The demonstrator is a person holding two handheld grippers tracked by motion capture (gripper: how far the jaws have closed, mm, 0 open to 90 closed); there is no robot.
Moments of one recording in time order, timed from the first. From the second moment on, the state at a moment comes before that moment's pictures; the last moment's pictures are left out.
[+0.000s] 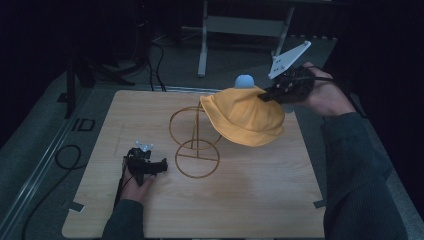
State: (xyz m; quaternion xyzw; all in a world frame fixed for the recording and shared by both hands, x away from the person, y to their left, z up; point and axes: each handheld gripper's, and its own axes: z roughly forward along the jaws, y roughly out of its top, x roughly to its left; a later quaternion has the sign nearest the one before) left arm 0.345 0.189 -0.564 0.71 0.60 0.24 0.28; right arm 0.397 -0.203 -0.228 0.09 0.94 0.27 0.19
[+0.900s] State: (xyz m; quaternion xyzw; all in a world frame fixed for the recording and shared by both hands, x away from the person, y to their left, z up) left arm 0.345 0.188 -0.565 0.71 0.60 0.24 0.28; right arm 0.396 -0.181 -0.225 0.07 0.94 0.28 0.18
